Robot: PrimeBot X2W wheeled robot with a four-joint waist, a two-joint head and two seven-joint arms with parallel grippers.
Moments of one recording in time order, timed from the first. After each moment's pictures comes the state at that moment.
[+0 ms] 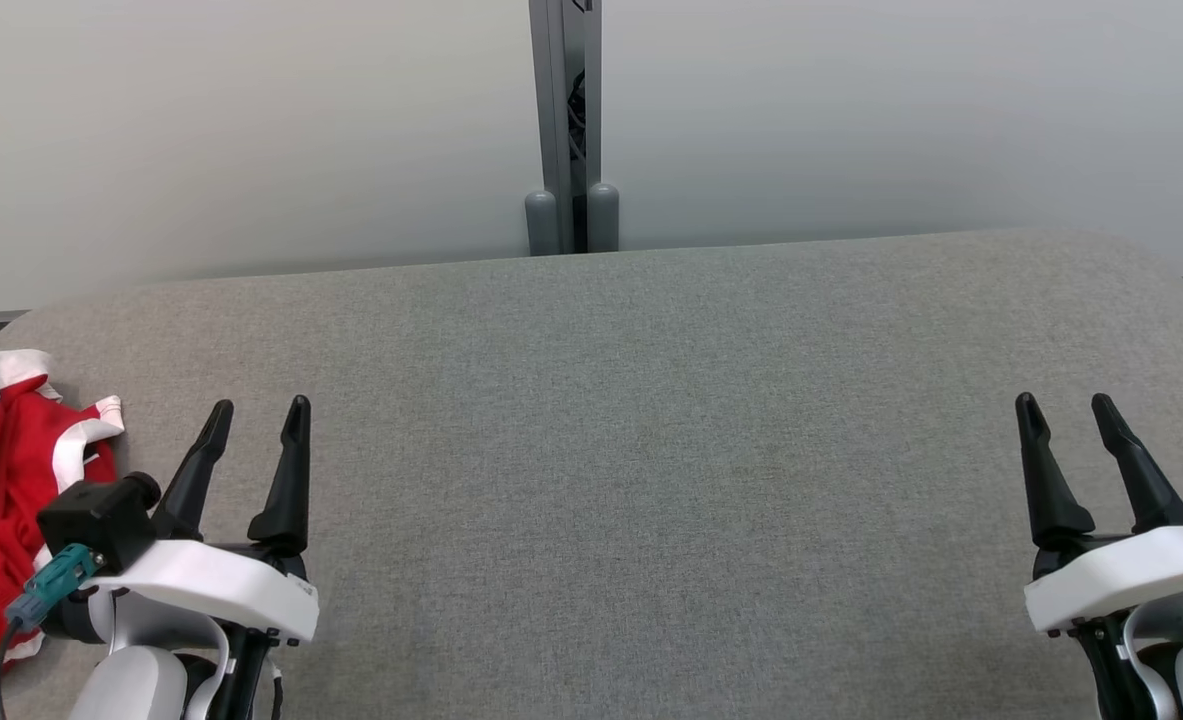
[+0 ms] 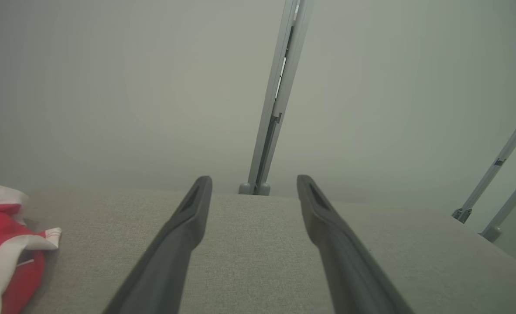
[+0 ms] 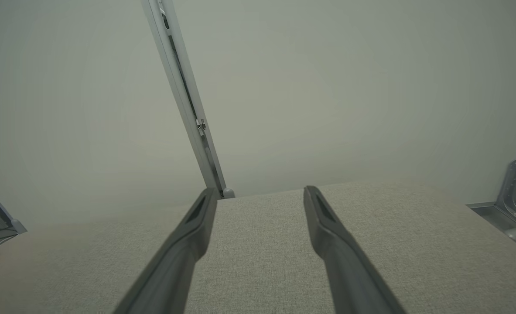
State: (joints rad) left arm -0.15 0.23 -0.14 0.16 -0.53 -0.01 -0.10; right arm -0.13 -0.13 -0.04 0.15 0.36 0.13 -0.05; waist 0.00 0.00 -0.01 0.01
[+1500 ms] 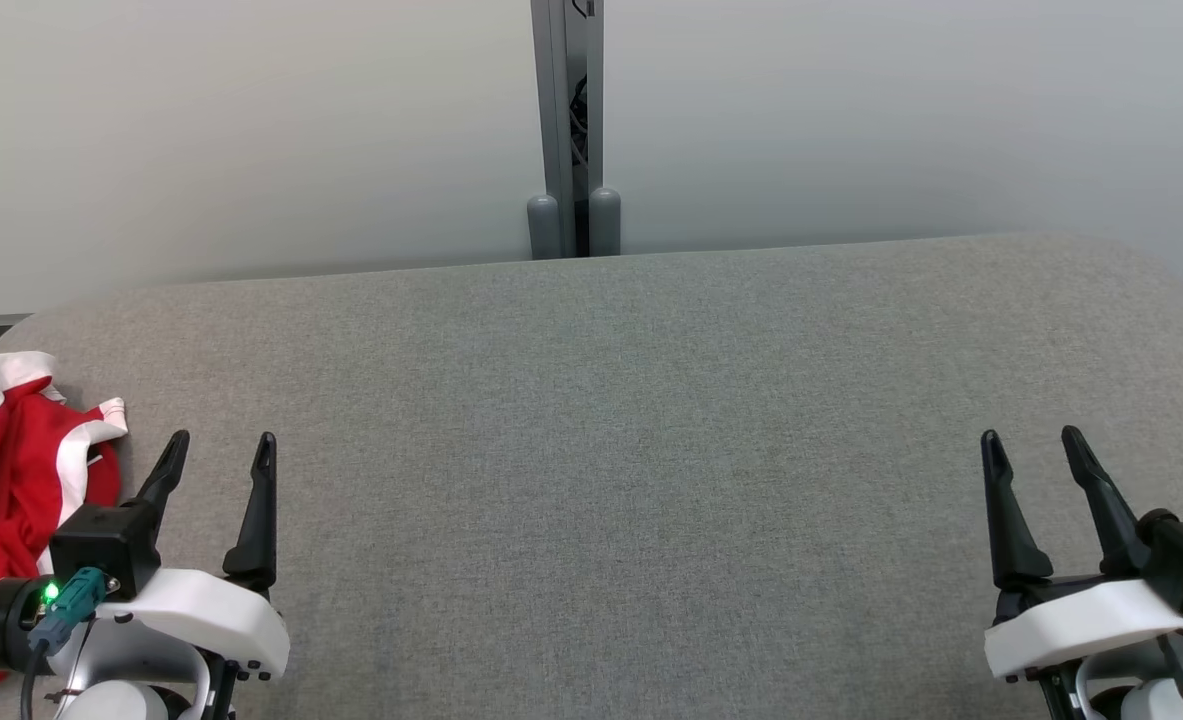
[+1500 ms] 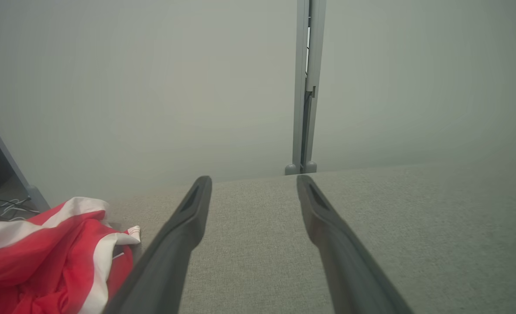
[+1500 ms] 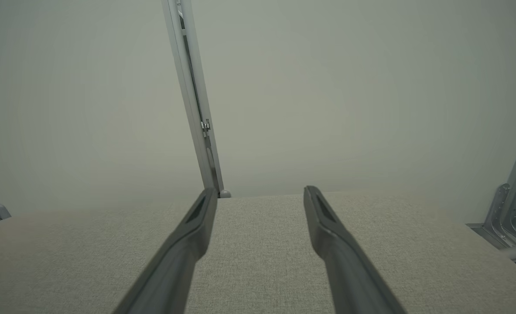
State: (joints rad) left arm -0.07 0.25 -0.09 0.09 -0.29 0.05 -0.03; right arm -0.07 -0.06 -0.04 0.15 0.19 0.13 -0.17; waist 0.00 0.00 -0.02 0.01
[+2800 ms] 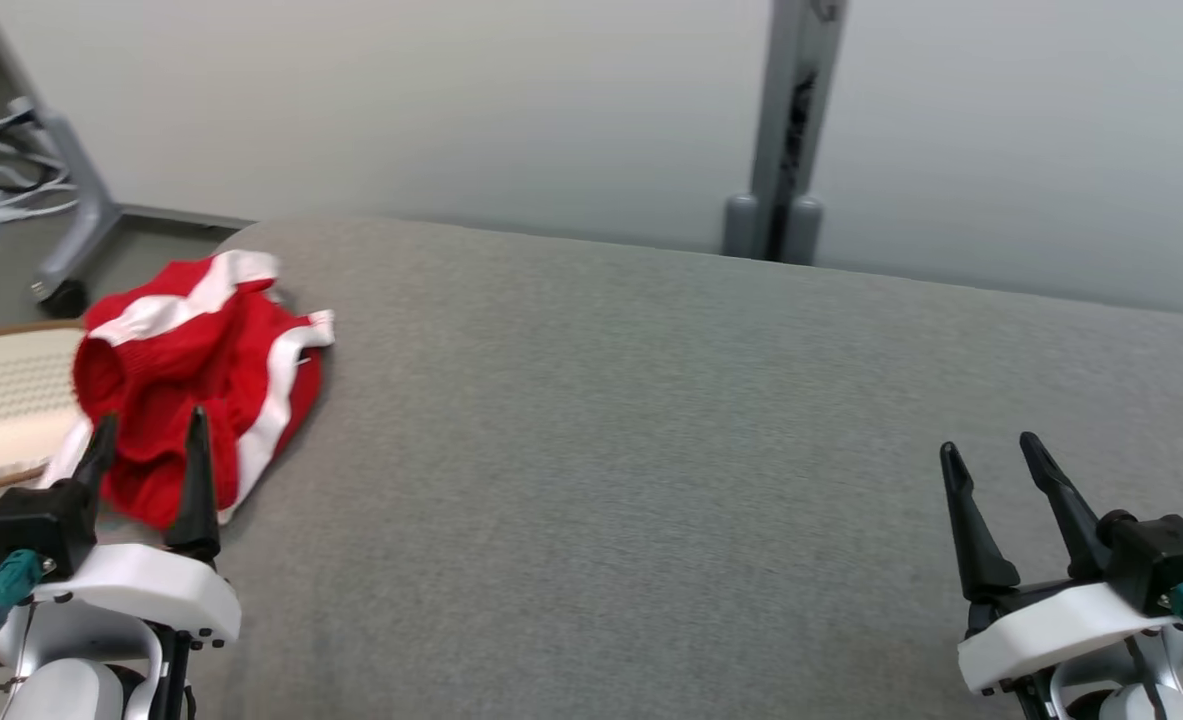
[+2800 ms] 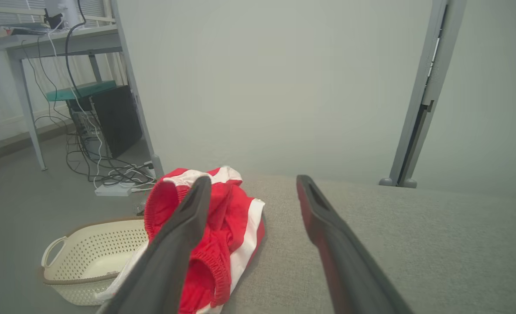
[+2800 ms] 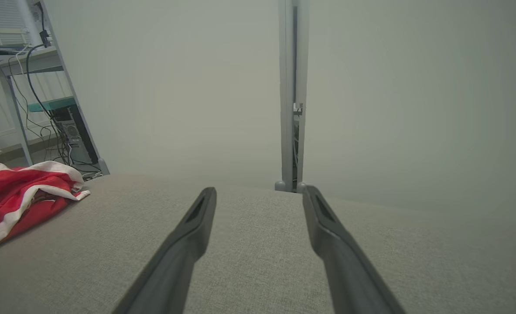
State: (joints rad) left arm -0.11 0.27 -0.05 0.14 -0.32 0.10 -0.06; right arm -0.05 -0.06 0.01 0.11 0.17 0.13 -0.11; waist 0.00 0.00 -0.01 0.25
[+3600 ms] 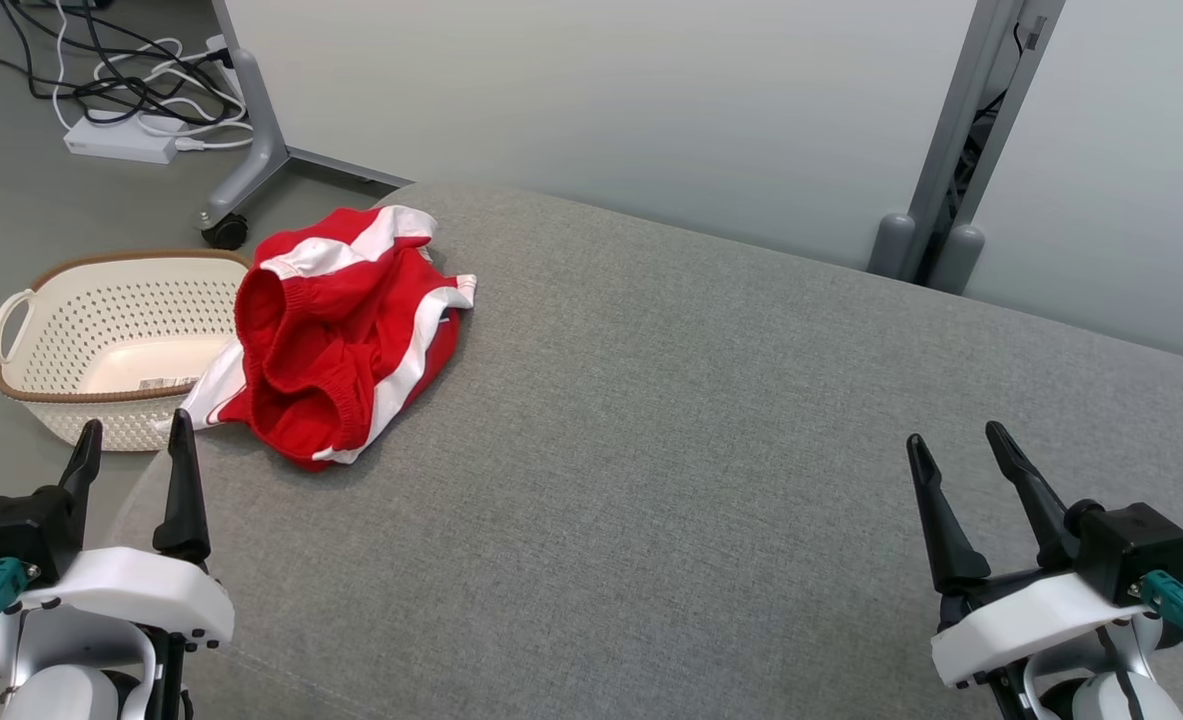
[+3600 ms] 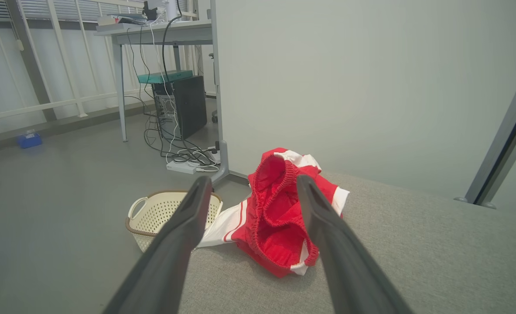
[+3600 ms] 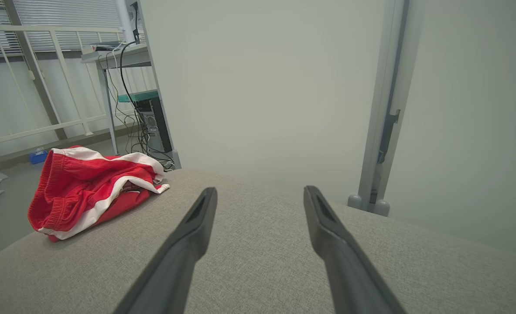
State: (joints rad) left arm -0.10 0.27 -0.03 0.14 -0.36 0.13 -0.07; right arm -0.08 -0.05 0.07 0.11 0.17 0.13 -0.11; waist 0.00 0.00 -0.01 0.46
